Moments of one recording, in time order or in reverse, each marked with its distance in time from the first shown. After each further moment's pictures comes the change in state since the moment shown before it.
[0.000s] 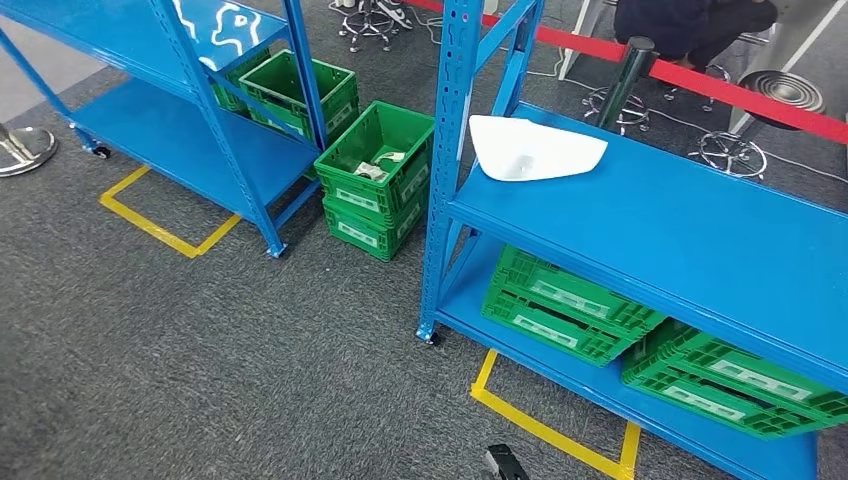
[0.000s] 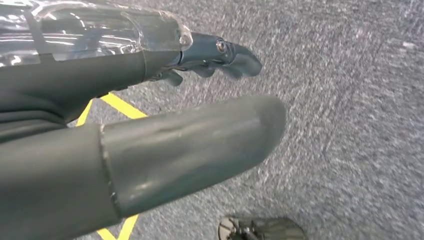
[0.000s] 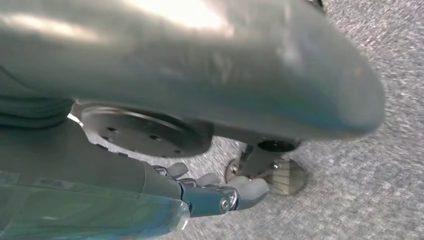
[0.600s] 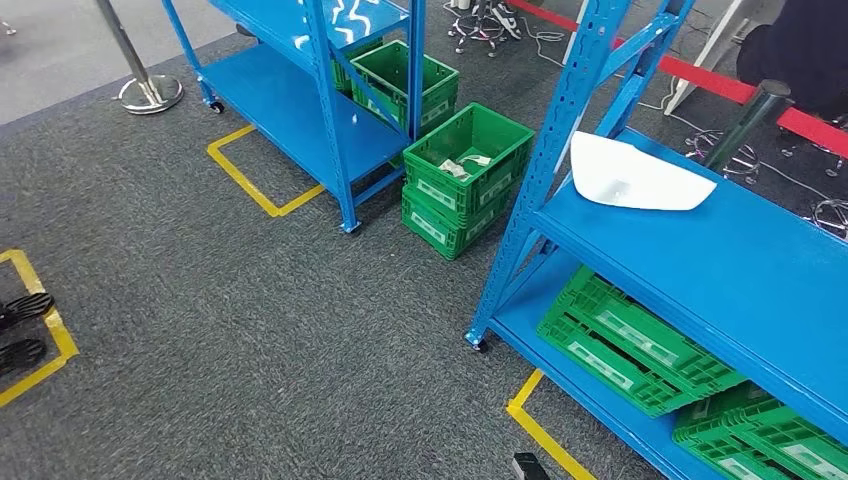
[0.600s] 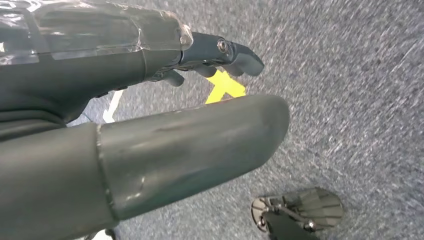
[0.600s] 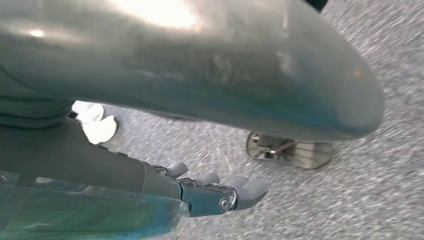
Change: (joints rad) left arm 0.034 -0.057 -0.011 -0.001 -0.004 -0.050 0.131; right arm 0.002 -0.057 -0.016 0.002 -0.006 -0.040 0.046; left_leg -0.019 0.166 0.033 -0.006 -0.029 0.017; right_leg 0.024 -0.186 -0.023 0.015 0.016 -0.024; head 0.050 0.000
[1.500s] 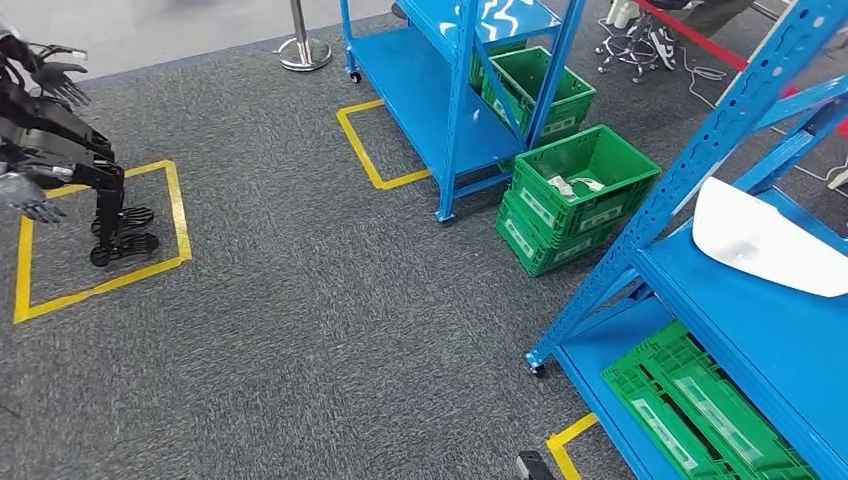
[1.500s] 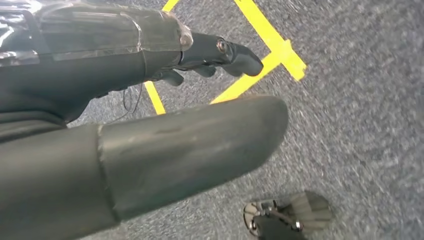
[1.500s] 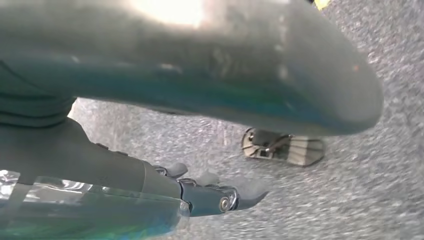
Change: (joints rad) left arm 0.000 -0.010 -0.005 0.000 0.005 0.046 -0.020; right arm 0.009 -0.004 -0.032 0.012 0.011 0.029 -0.023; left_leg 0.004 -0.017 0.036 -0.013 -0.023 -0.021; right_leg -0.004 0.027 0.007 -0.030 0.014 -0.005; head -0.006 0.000
